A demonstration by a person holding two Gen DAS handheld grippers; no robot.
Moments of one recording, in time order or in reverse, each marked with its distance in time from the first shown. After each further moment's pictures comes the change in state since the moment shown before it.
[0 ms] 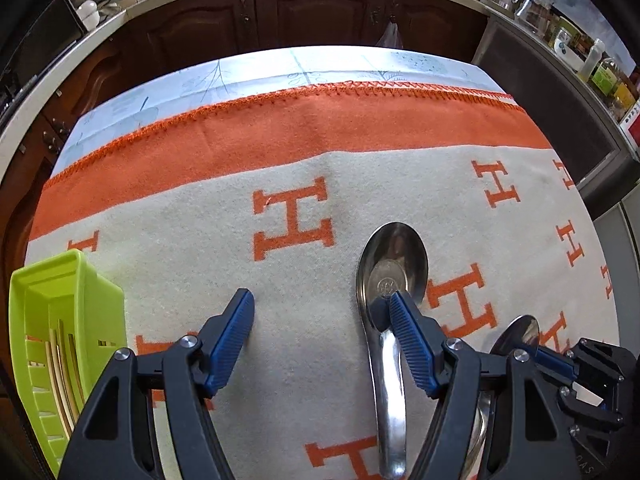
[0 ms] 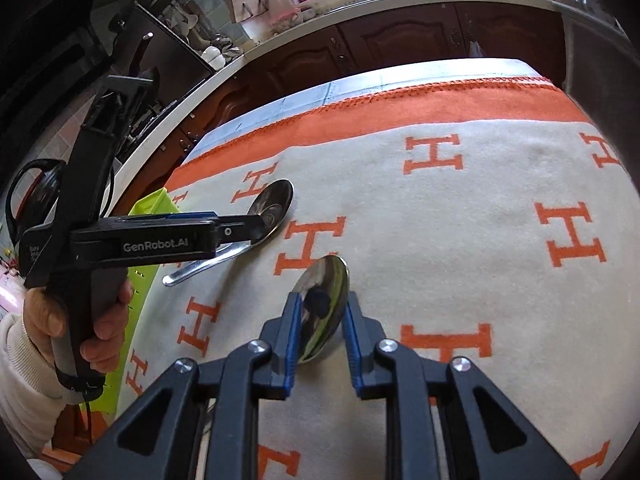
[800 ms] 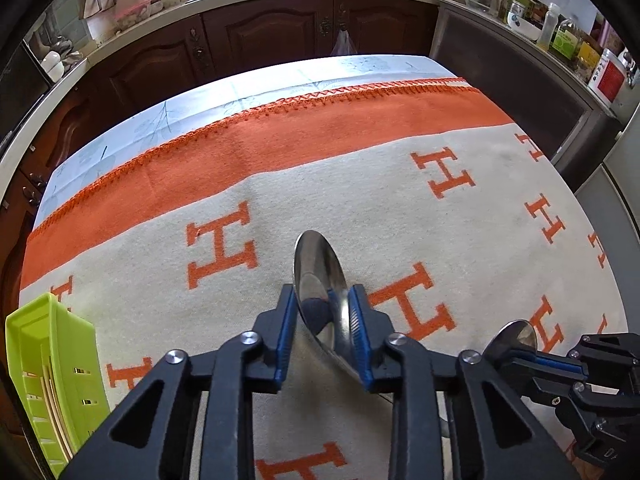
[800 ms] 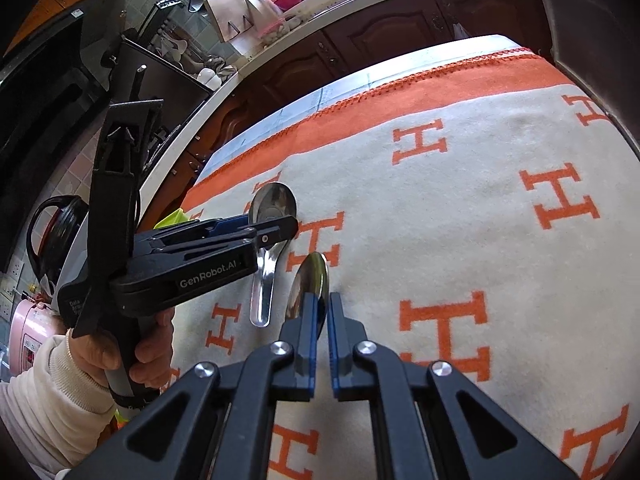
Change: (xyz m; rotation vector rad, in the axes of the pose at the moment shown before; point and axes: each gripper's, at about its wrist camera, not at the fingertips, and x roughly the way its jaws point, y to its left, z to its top) left arm -0.003 -0.042 -0.002 0.136 -0.064 -0.030; right arm -0.018 -0.019 -0.007 0.147 -0.023 0.080
